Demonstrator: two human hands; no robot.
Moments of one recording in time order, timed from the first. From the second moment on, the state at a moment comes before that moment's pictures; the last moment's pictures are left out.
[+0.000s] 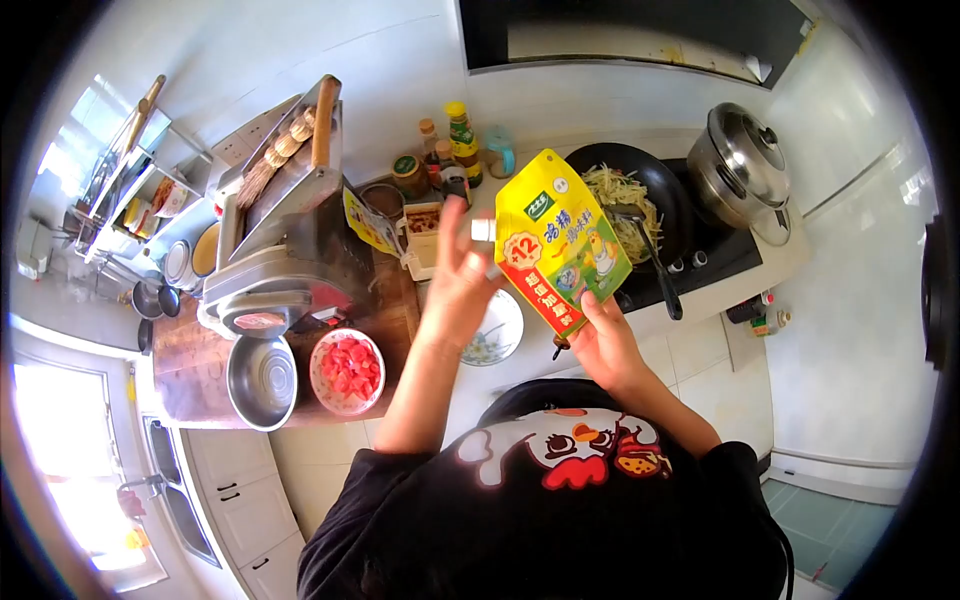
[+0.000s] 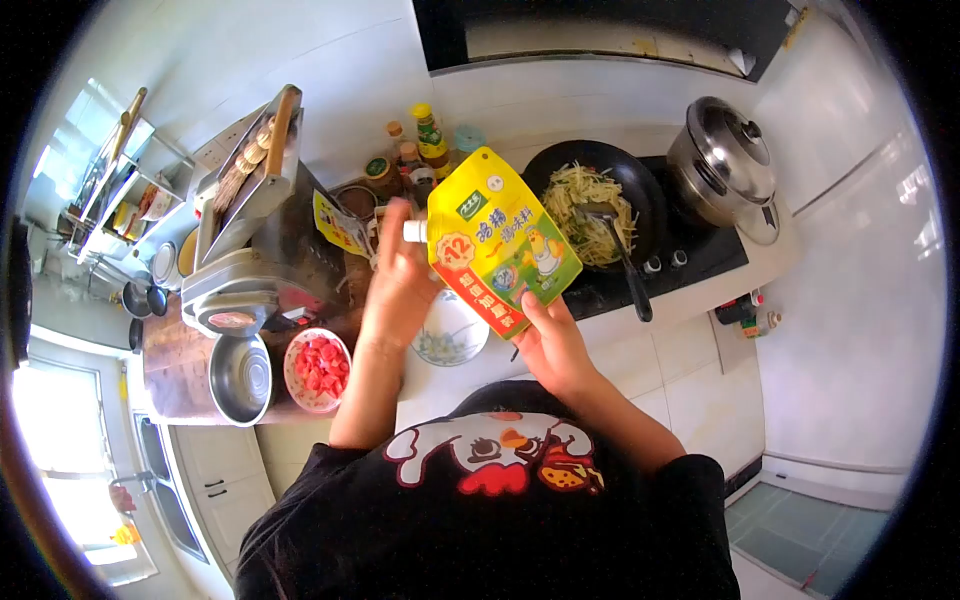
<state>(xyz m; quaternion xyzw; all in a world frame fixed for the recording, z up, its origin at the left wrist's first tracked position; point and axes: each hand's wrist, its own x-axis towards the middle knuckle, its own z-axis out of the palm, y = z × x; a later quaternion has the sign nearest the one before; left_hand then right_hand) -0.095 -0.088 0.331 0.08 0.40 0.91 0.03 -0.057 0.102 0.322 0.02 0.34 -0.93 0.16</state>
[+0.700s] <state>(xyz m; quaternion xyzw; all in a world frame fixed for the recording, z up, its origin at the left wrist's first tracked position) -0.283 -0.196 0.123 -0.36 0.61 0.69 -0.16 -0.023 0.238 0.277 0.04 0.92 -0.37 -0.14</state>
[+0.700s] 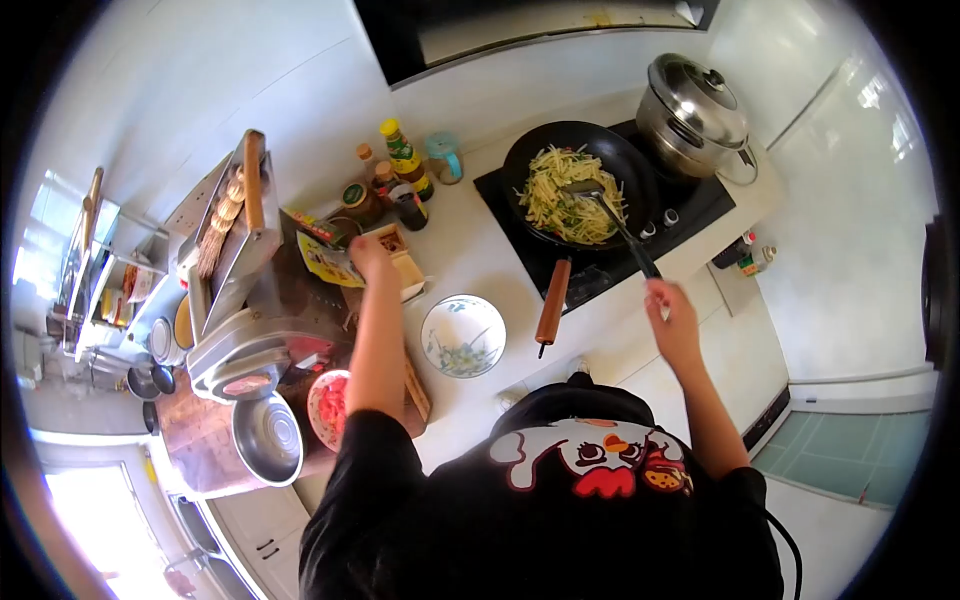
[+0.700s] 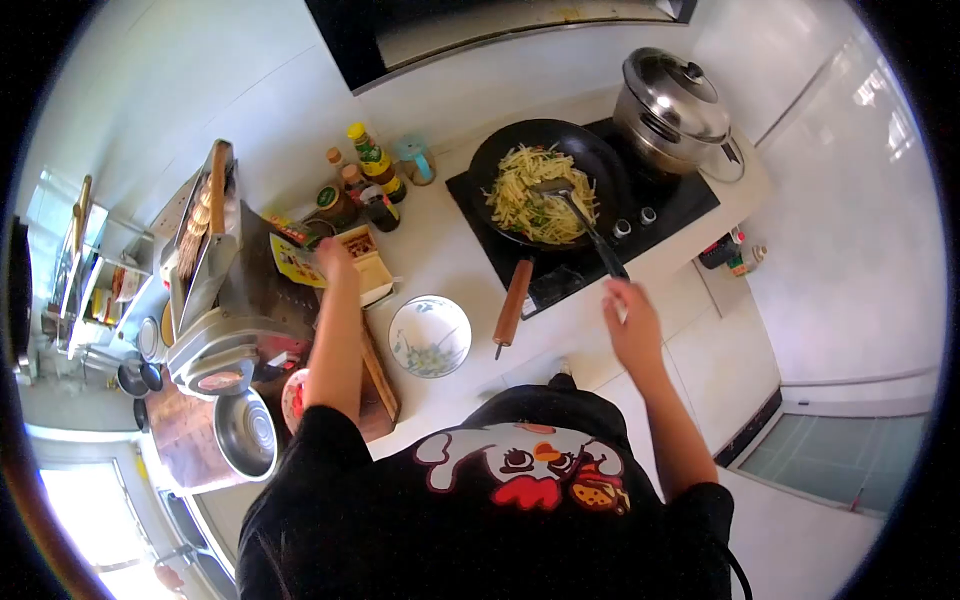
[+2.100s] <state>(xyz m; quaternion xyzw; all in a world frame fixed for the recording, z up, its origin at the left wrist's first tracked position) -0.100 0.028 0.209 -0.17 0.54 0.69 0.44 -0.281 0.347 0.373 -0.35 0.93 0.13 0.05</state>
